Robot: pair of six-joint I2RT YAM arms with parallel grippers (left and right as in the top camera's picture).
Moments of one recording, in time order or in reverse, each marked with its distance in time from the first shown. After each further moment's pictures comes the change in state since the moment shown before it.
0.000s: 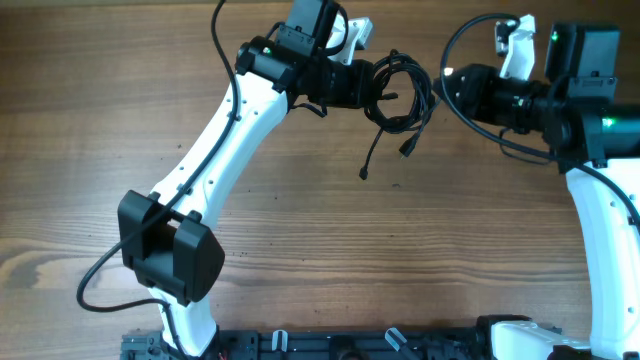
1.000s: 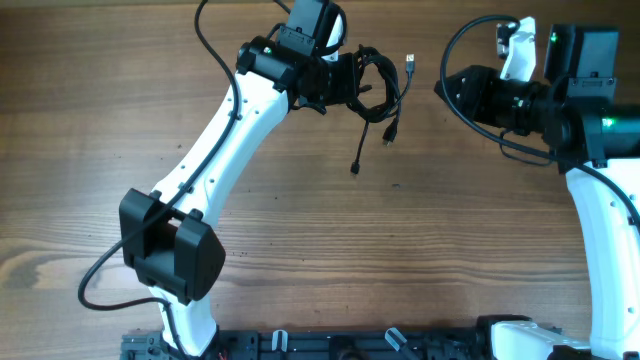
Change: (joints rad) left arm 0.000 0.006 0.000 -0.027 -0.266 -0.221; right arm 0.000 0.000 0.000 -0.015 0.023 0.000
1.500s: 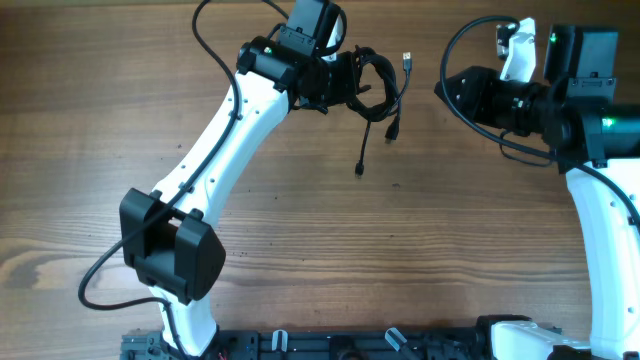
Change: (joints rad) left arm 0.000 0.001 0.000 -0.004 -0.004 -0.074; right arm 0.000 0.000 0.000 -0.008 0.003 0.000
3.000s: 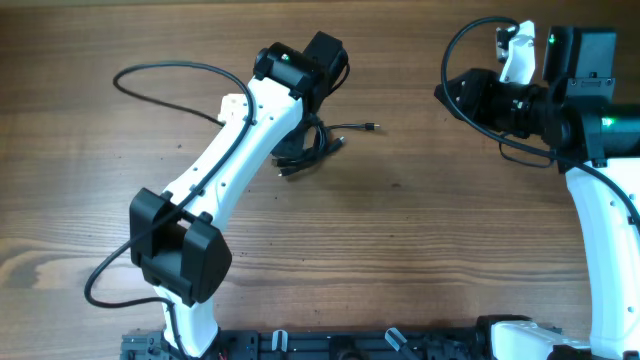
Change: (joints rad) left arm -0.058 0.010 -0.002 -0.550 -0.660 -1.360; right arm 0.000 0.002 0.000 -0.023 0.000 0.019
